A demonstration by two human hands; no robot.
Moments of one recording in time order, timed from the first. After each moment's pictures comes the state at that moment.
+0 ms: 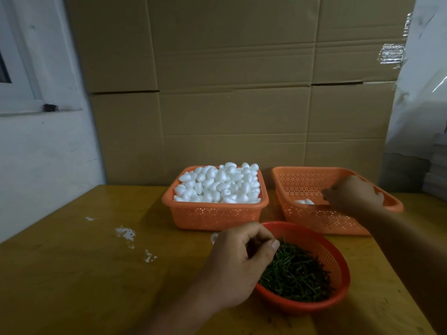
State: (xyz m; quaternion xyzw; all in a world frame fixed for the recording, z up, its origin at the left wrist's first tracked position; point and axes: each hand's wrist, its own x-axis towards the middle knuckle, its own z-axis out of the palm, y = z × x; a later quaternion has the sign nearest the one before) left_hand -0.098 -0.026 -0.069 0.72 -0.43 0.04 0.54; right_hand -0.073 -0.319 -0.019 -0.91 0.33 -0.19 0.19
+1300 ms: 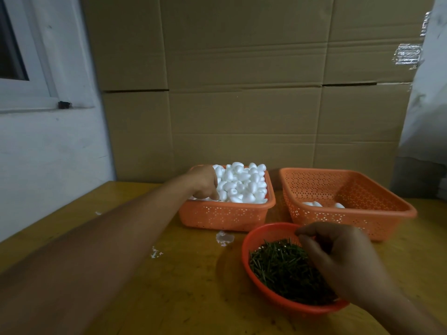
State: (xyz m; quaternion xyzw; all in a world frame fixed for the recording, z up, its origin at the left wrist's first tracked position) left_hand 0.066 -0.011 0.007 0.97 -0.22 0.02 0.13; right_hand -0.167 -0.219 -0.058 -0.90 0.02 -0.29 0.32
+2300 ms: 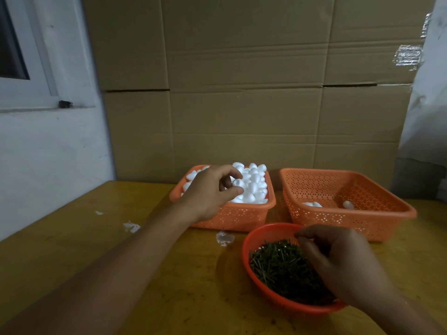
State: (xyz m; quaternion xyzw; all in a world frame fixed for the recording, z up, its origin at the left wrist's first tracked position) left_hand 0.011 -0.007 -0.015 0.81 -0.38 0.15 0.43; right_hand -0.169 -0.217 -0.058 -0.91 0.03 -0.27 0.30
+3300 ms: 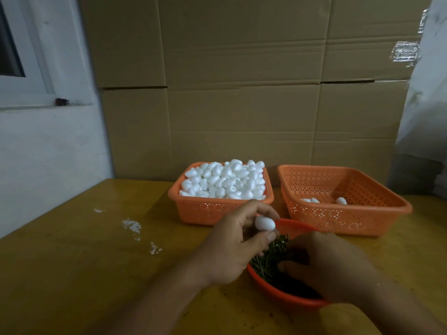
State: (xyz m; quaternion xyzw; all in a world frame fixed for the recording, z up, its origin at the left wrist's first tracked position) left_hand -0.086 -0.016 -0.054 0.68 -0.44 -0.07 0.58; right_hand -0.166 -0.205 -0.045 -0.99 0.05 -0.04 0.08
